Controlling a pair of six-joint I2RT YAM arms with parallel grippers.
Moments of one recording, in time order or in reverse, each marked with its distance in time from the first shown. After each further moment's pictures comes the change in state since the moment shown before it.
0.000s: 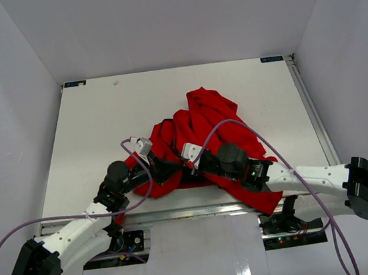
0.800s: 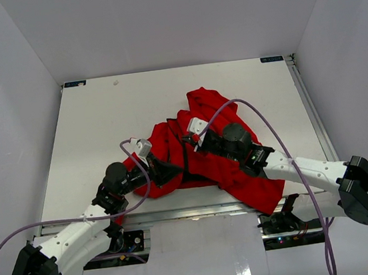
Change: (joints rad) left arm -0.002 -0.045 0.001 -0.032 0.045 -0.037; right arm -0.213 0.049 0.079 0.028 -0.170 0.086
